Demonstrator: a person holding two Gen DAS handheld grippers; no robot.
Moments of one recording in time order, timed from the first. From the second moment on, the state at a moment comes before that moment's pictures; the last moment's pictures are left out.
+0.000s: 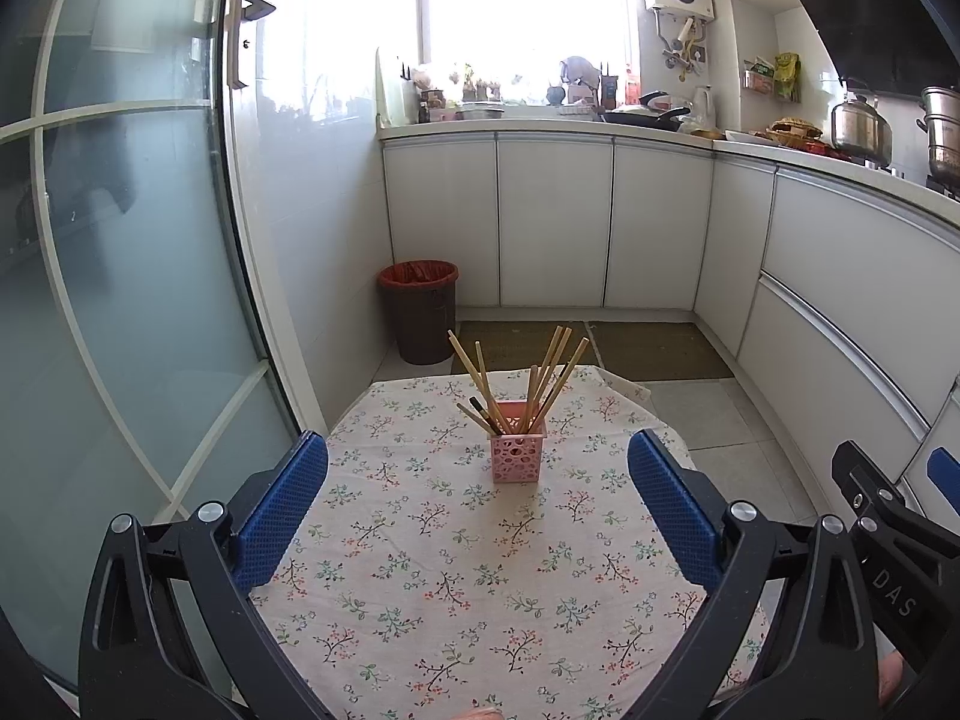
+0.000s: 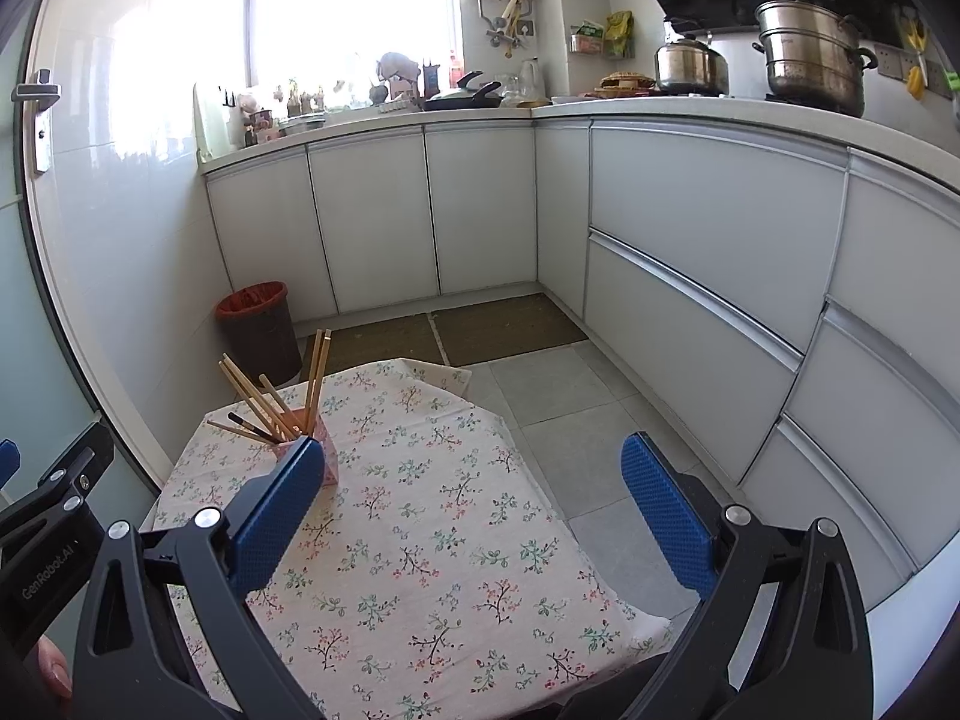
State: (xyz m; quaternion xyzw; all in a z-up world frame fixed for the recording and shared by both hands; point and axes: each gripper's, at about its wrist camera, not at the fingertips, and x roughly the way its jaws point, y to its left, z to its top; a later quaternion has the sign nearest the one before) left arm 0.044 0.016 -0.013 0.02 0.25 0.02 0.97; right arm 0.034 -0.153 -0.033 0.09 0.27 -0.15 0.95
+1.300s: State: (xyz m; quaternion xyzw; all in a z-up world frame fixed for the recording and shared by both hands) left arm 0.045 0.017 -0.017 0.01 0.26 0.00 0.97; right arm 0.034 -0.155 -0.037 0.09 0.28 -0.14 0.94
